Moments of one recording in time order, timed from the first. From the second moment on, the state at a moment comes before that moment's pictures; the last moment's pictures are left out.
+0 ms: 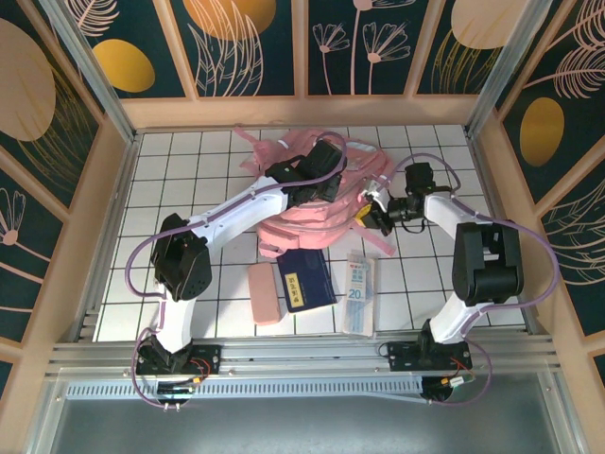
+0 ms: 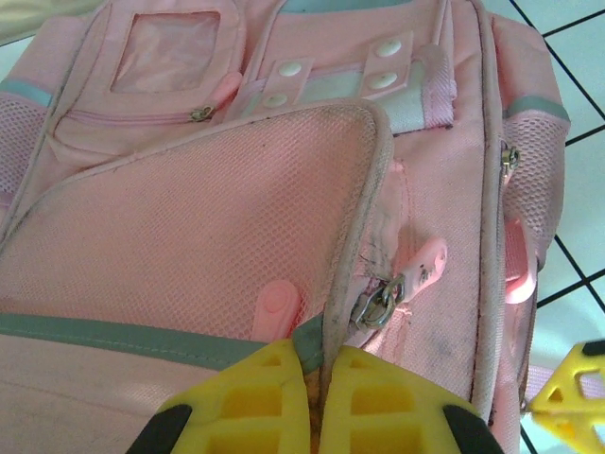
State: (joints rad) left arm -0.82 1.99 1.82 -0.66 -0.27 -0.36; right arm 0.12 1.68 1.03 -0.51 -0.89 -0.92
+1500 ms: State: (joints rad) left arm -0.79 2.01 1.72 -0.47 -0.14 -0.55; right arm 0.66 1.26 0.53 0.34 -0.20 0.65
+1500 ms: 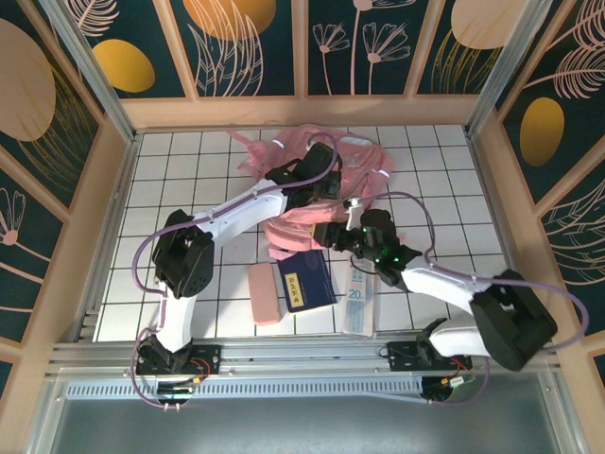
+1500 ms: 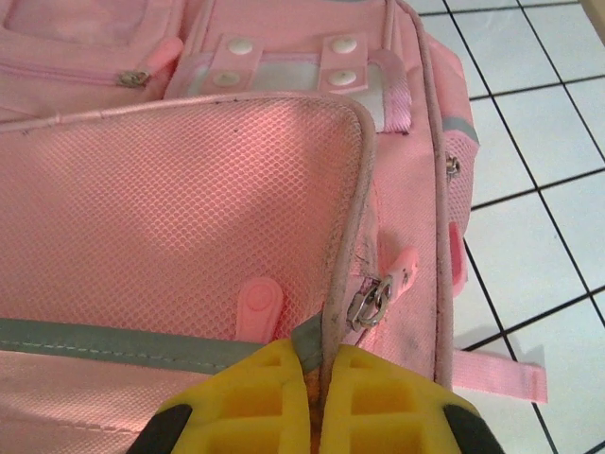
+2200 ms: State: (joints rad) left arm -0.77 2.01 1.74 -0.46 -0.05 -0.59; right arm 0.42 1.39 0.59 0.24 -0.45 1.16
